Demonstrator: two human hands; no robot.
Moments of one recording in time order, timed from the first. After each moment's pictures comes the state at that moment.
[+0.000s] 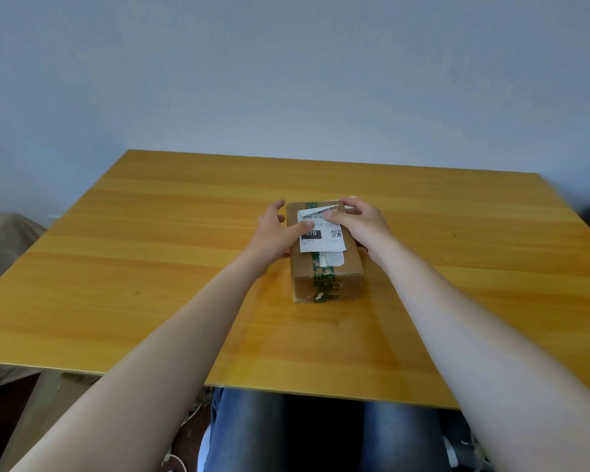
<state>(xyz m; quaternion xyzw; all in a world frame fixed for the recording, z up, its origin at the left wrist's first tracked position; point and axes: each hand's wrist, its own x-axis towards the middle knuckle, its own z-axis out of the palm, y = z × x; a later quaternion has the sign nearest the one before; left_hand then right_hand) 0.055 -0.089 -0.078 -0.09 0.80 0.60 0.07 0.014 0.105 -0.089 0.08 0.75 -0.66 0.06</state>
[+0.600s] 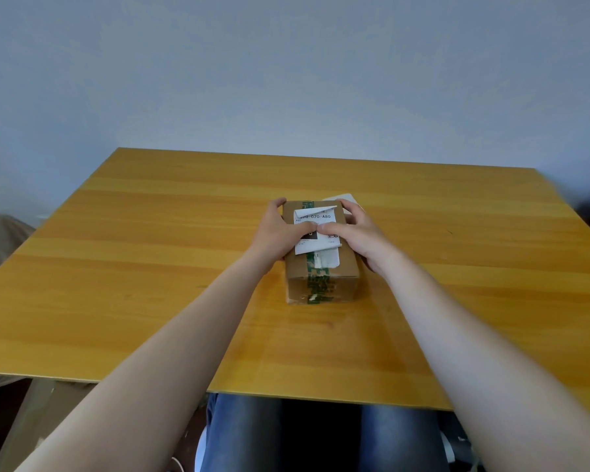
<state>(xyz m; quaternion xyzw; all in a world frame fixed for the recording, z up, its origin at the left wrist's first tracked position) 0.044 -0.070 -0.077 -0.12 0.80 0.59 0.08 0.026 0.112 -0.096 0.05 0.74 -0.66 0.12</state>
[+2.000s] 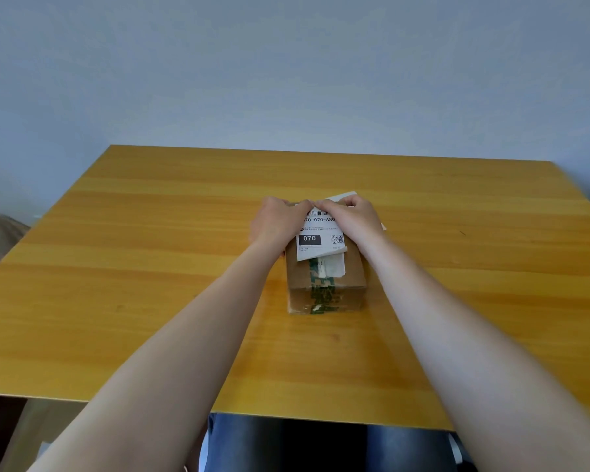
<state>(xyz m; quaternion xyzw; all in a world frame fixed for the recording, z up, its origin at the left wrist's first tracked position) -0.001 -0.061 -0.079 -0.18 0.86 0.47 0.05 -0.012 0.088 -0.091 0.14 0.80 -0.58 0.05</state>
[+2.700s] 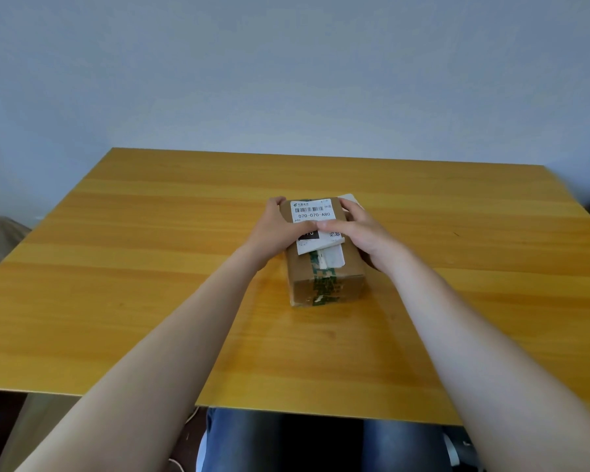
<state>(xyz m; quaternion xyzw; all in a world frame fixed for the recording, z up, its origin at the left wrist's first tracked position) 0.021 -0.077 -0.082 -0.07 0.81 0.58 0.10 0.006 0.117 -0.097 0.03 0.76 -0.63 0.16</state>
